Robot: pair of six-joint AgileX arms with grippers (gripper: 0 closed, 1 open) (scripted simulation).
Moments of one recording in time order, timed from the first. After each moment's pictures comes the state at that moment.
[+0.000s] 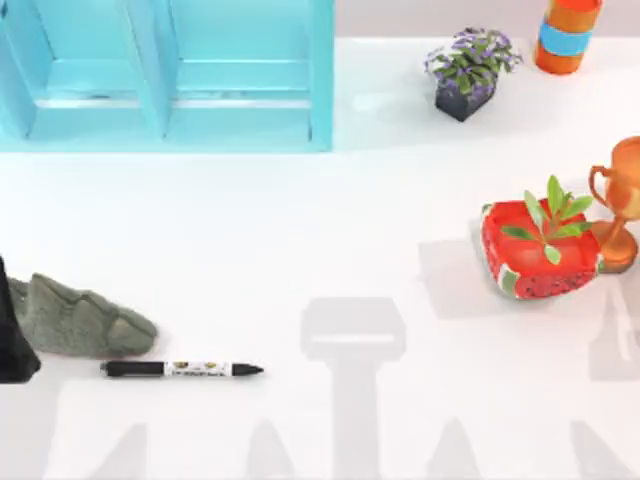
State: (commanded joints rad) left arm 0.00 0.00 0.00 0.00 0.00 0.00; right arm 0.00 0.00 0.00 0.00 0.00 0.00
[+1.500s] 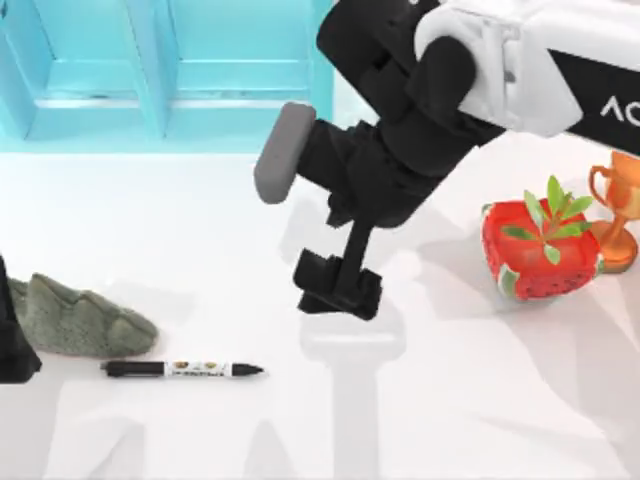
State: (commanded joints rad) left arm 0.00 0.00 0.00 0.00 0.00 0.00; right arm 0.71 1.95 1.65 -0.96 -0.30 -0.53
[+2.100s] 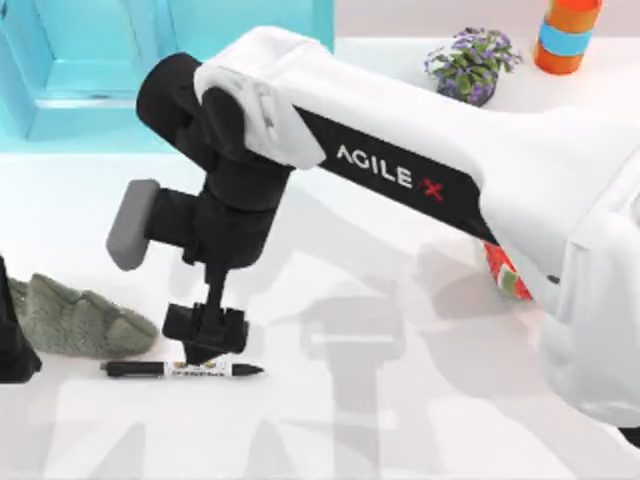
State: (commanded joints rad) left arm 0.00 0.00 0.00 0.00 0.00 0.00; right arm 0.86 2.50 2.31 -1.26 -0.33 -0.60
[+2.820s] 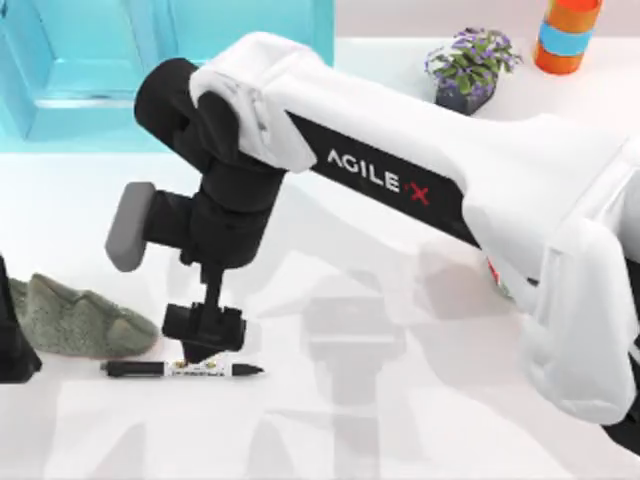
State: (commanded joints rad) left arm 0.00 0.00 0.00 0.00 0.00 0.00; right arm 0.85 2.55 2.37 -1.26 -0.33 -0.63
